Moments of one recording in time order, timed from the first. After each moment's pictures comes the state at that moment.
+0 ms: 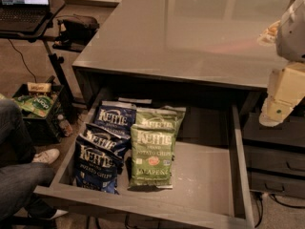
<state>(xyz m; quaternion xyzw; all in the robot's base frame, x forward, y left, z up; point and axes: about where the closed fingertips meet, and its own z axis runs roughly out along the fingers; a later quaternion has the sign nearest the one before) 0.438 -0.217 0.976 -0.60 0.78 -0.03 0.16</state>
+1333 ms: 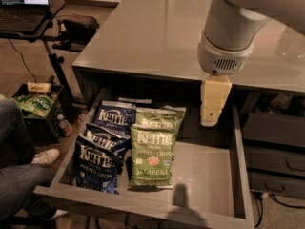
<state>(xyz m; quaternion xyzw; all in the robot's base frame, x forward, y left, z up) 0.487 -0.132 0.920 -0.65 0.75 -0.09 0.11</state>
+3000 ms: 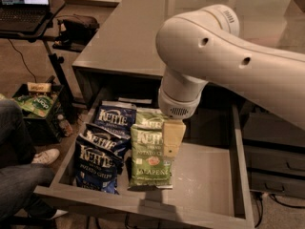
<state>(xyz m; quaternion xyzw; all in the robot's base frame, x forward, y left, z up) 0.471 -0.052 0.811 -0.67 0.73 -0.01 0.10</state>
